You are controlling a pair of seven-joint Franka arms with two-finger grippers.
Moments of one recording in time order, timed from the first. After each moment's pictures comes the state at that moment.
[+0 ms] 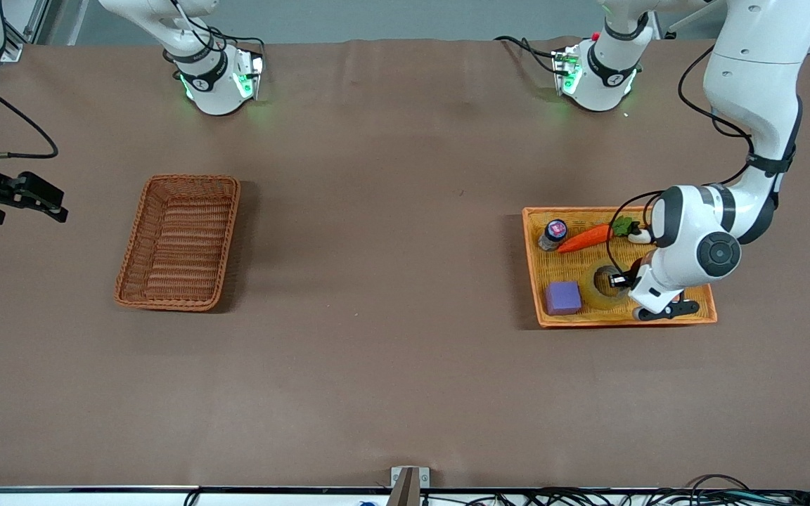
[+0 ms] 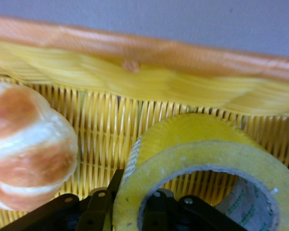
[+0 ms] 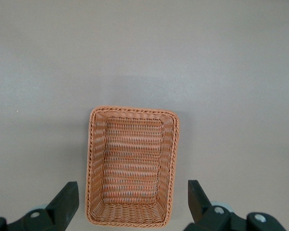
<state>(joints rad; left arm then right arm) -0.04 0.50 -0.02 -1.99 0.02 2.37 -0.22 -0.03 0.01 -0.02 -1.65 -0.02 1.71 -0.08</state>
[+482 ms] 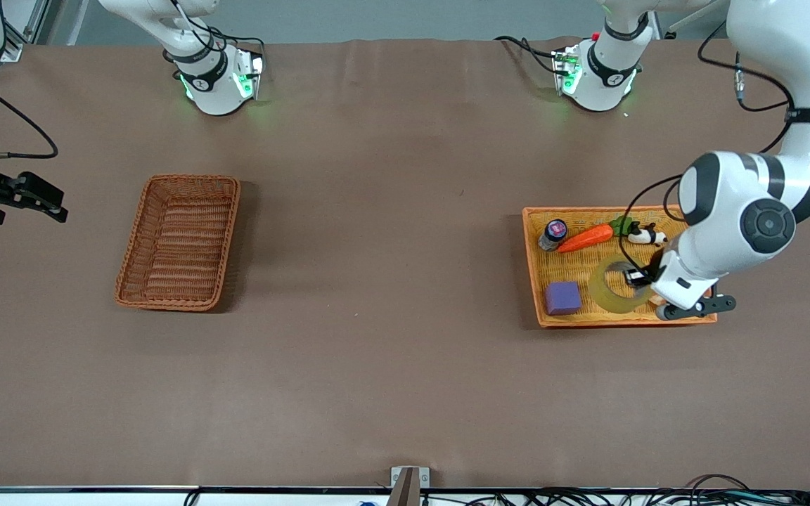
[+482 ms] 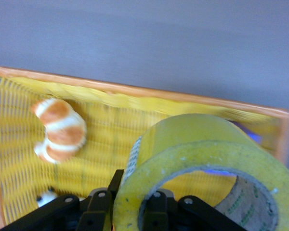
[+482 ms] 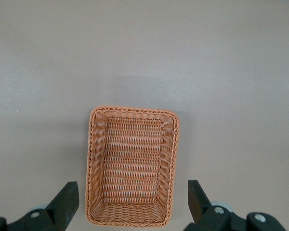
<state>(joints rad) -0.05 0.31 -0.13 -1.84 0.02 2.08 -0.32 -0.03 0.01 -0.02 -1.65 -0.02 1.71 -0.08</state>
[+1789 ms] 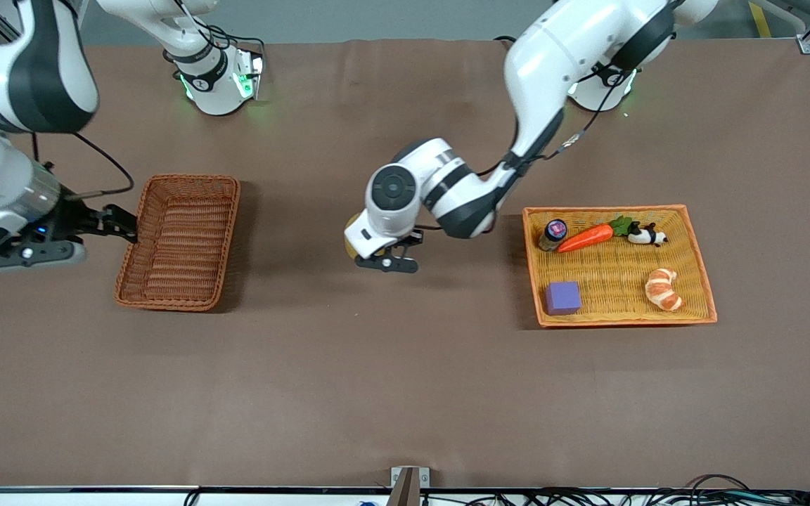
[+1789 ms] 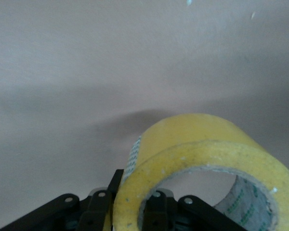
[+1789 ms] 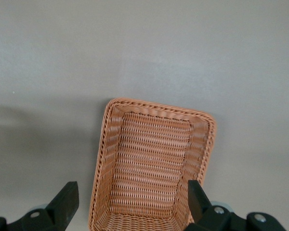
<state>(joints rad) -0.67 0.93 -0.29 -1.18 0.11 2.03 -0.75 0.07 0.08 -0.01 -1.85 -0.02 1.90 -0.09</state>
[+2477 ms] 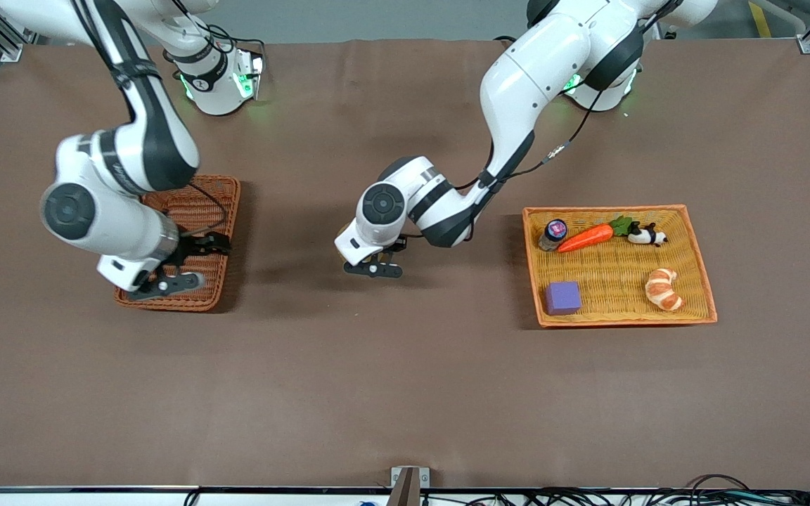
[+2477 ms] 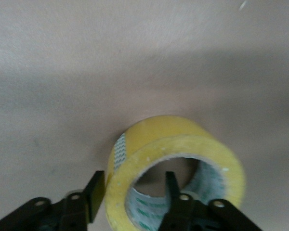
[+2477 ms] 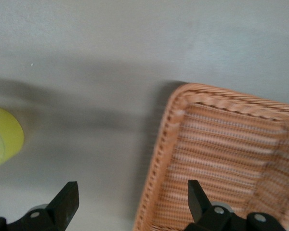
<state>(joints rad) -0.68 1.01 -0.27 -1.10 -0.02 2.12 -0.75 0.11 0.28 0.12 -1.88 0.04 1.99 0.03</state>
